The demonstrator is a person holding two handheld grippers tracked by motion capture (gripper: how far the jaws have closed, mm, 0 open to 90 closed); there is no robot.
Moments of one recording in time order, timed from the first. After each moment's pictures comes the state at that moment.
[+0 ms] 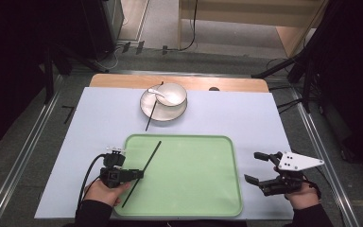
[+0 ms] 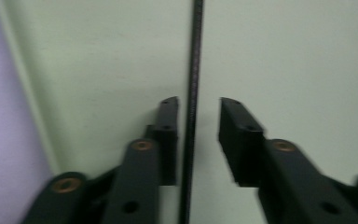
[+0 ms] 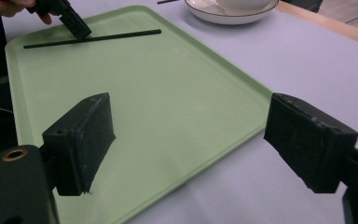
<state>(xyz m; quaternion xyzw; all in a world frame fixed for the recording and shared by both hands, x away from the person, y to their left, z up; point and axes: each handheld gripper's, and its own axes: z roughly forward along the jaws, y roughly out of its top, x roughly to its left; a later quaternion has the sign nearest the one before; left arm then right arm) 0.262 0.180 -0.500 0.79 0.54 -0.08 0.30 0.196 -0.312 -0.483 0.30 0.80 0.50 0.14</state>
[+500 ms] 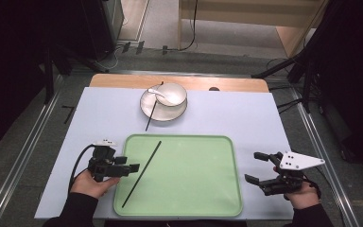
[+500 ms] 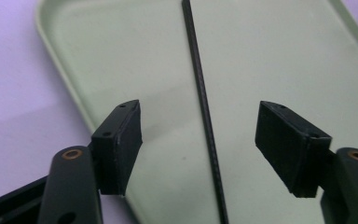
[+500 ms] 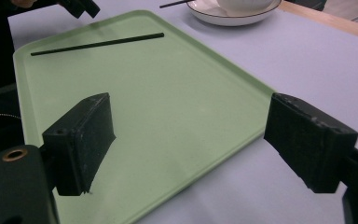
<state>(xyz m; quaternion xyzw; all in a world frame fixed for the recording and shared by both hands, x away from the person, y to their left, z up) 0.278 0.212 -0.482 0.81 0.47 -0.02 0.36 0.197 -0.313 -0.484 0.31 0.80 0.51 0.13</state>
